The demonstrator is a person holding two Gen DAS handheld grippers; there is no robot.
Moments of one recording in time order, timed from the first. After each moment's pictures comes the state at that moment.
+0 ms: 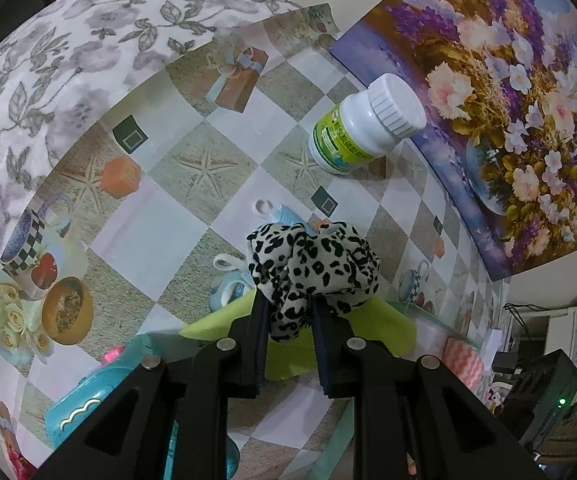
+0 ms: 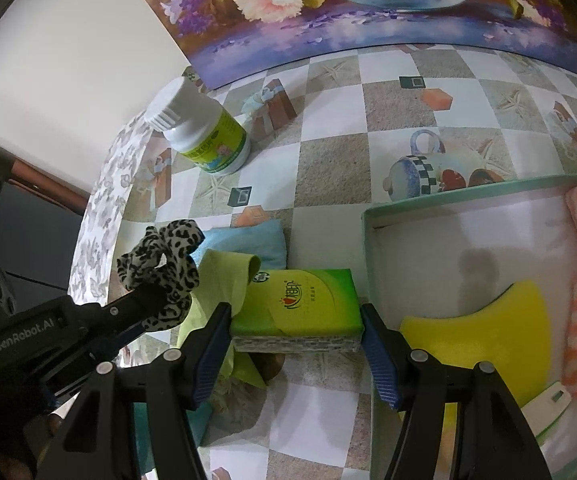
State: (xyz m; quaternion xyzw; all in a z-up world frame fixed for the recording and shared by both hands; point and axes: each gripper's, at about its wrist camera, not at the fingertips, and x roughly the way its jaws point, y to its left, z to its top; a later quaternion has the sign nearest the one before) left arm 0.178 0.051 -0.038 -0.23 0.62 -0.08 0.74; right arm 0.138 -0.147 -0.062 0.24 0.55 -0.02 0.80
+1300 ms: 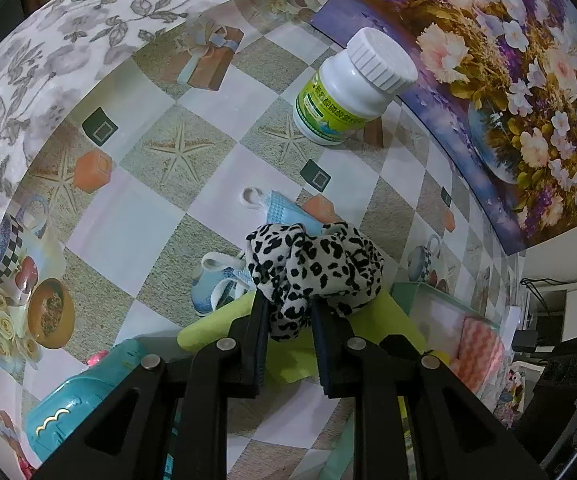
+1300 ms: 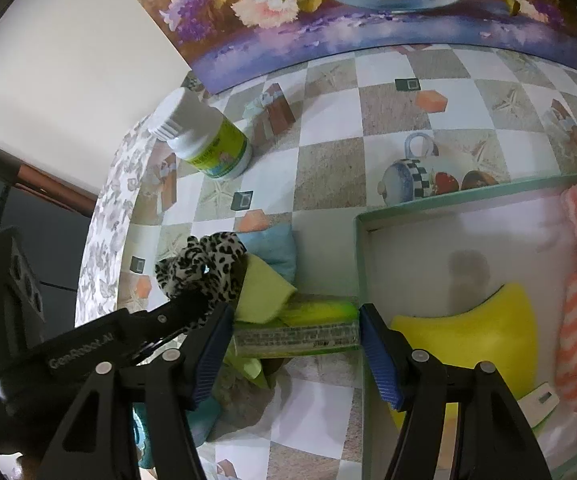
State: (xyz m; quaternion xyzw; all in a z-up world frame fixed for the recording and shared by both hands) left arm 0.181 0.032 -0.049 -0.18 0.64 -0.10 0.74; right arm 0.135 -0.157 -0.055 0.26 0.55 -0.01 0.79
